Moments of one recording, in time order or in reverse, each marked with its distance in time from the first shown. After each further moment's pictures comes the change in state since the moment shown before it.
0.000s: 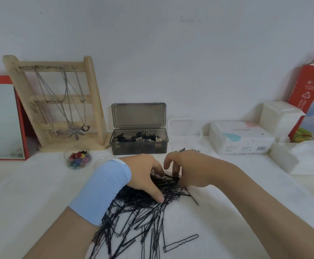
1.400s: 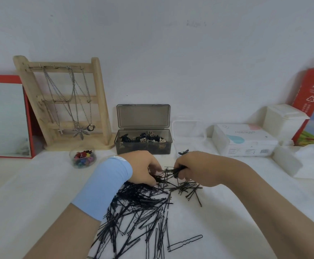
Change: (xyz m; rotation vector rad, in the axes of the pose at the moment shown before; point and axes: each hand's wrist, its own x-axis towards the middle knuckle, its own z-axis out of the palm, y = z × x) left_hand -0.009 -0.010 -0.009 -0.014 0.037 -0.012; right_hand -0.004 -0.001 -0.009 -0.022 -0.042 0.000
